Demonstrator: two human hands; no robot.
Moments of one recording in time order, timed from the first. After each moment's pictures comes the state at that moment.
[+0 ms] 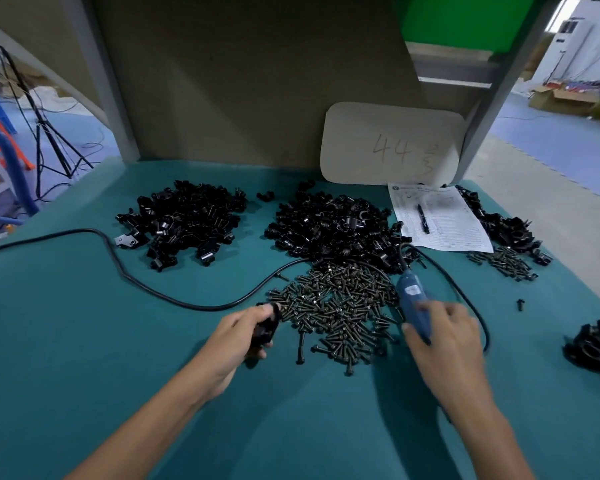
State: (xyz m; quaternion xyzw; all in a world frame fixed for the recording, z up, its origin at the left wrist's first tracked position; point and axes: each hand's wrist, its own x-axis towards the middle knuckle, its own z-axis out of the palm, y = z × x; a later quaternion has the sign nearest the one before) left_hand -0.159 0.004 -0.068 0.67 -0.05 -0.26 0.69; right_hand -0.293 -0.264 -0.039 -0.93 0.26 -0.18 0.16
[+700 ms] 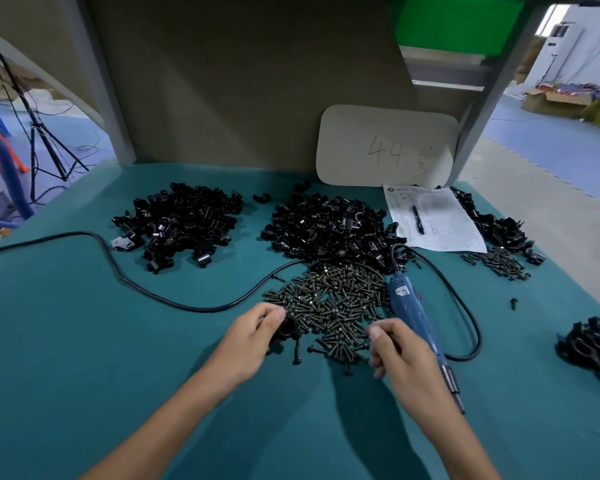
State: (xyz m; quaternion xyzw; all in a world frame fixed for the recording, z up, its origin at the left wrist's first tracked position) left_hand -0.161 -0.005 -0.073 0.80 -0.18 -0.15 0.55; right_hand -0.298 -0.225 -0.047 -0.82 0.19 -0.15 0.52
